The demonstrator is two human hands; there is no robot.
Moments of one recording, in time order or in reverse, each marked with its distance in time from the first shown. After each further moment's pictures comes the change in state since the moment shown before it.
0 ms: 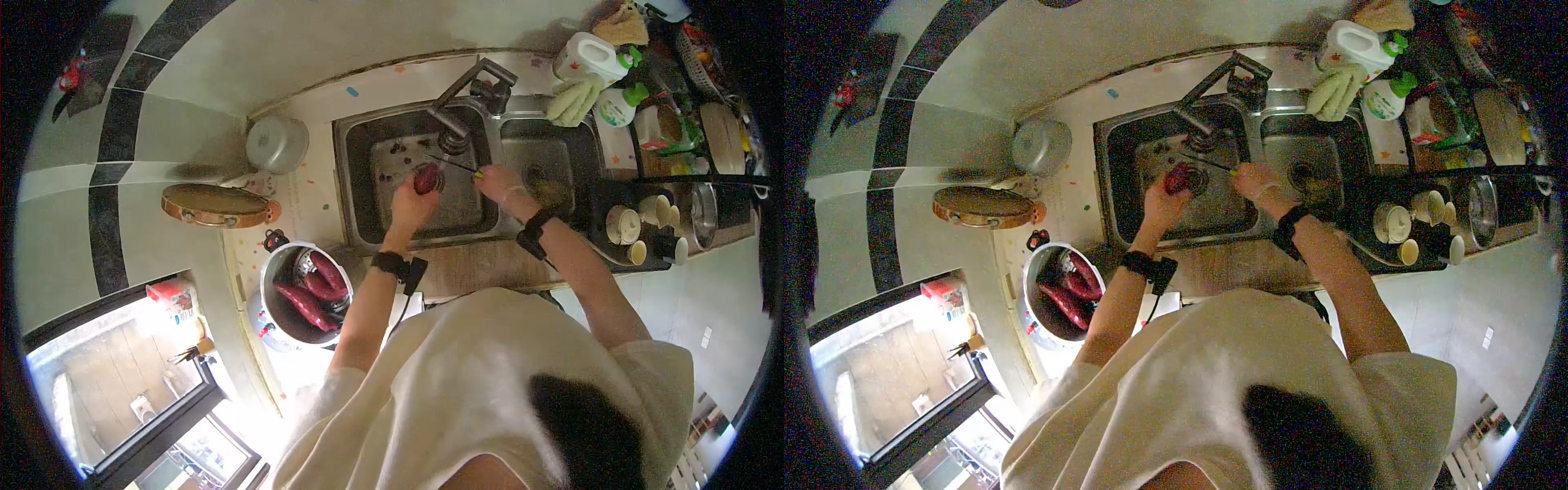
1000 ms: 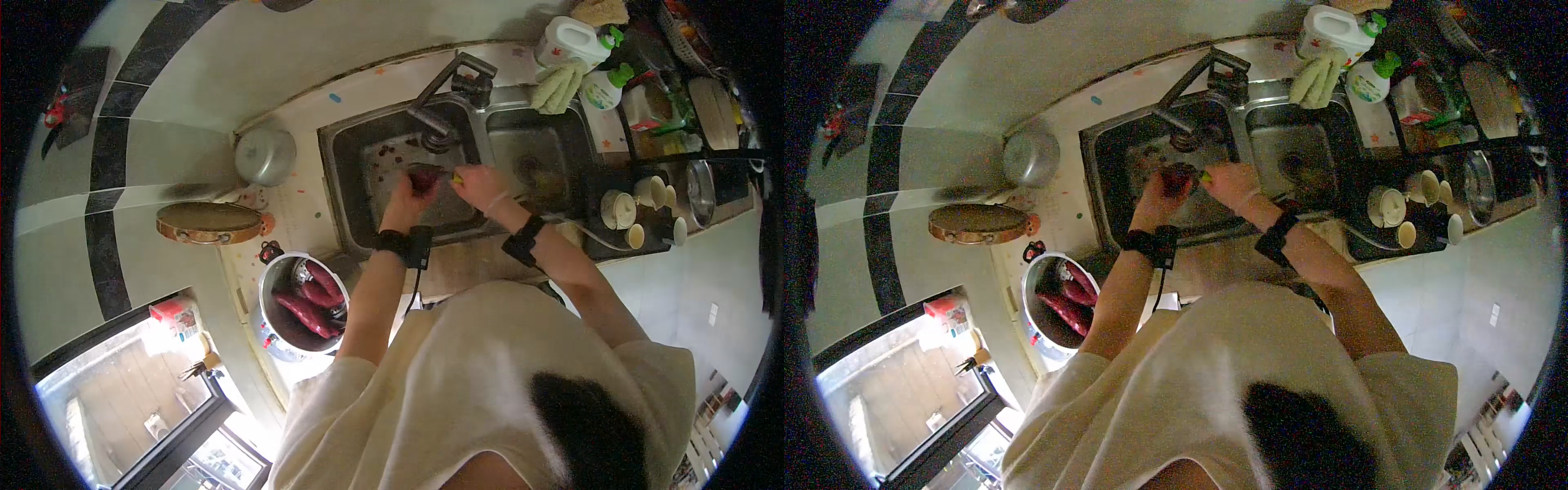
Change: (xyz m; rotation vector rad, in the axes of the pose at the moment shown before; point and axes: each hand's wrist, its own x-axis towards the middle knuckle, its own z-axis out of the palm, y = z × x) left_hand 0.048 -0.023 0.035 -1.598 -0.238 -0.775; right_hand -0.027 -0.034 -0.016 0.026 0.167 -0.119
